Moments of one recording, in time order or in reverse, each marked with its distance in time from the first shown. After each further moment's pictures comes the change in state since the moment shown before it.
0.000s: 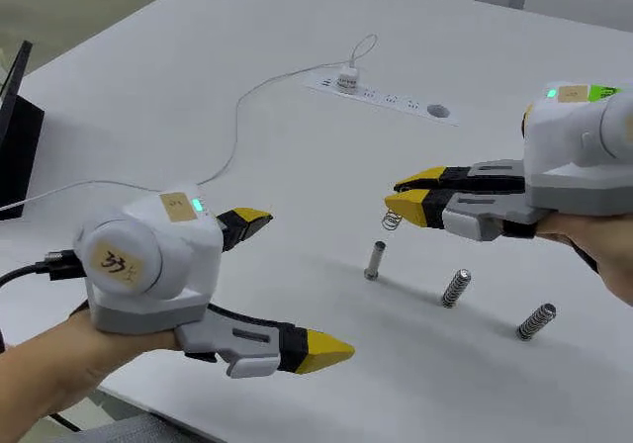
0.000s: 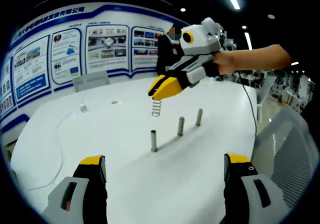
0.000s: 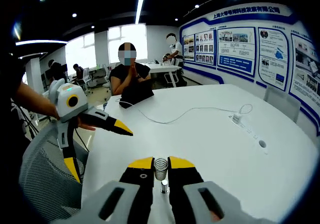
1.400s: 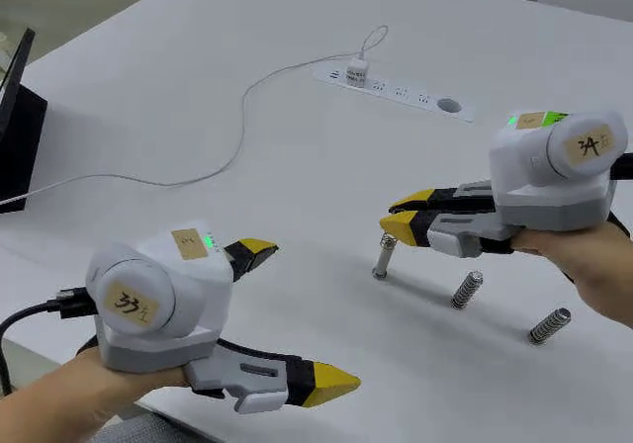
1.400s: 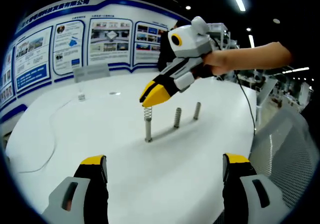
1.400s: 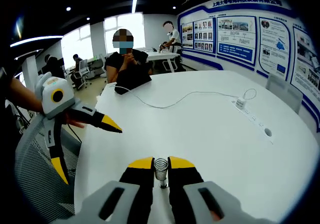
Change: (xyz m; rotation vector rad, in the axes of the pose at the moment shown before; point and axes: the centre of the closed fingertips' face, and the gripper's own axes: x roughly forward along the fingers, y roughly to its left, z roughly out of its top) left arm 0.003 -0.009 -0.019 -0.057 0.014 -0.001; right arm 0.028 -0.004 -0.032 0.021 0.104 -0.004
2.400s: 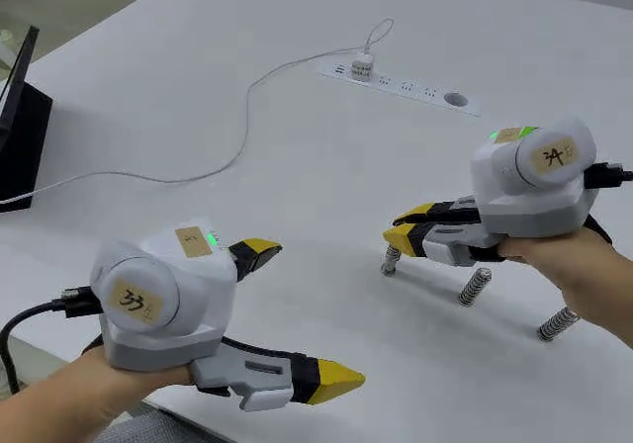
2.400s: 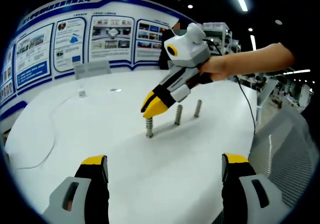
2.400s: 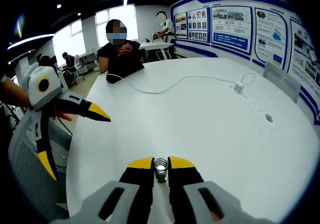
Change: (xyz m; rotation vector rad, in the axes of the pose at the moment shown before) left arm 0.001 0.002 -0.006 -0.019 0.022 0.001; right arm 0.020 -0.007 -0.030 0.041 0.088 -0.041
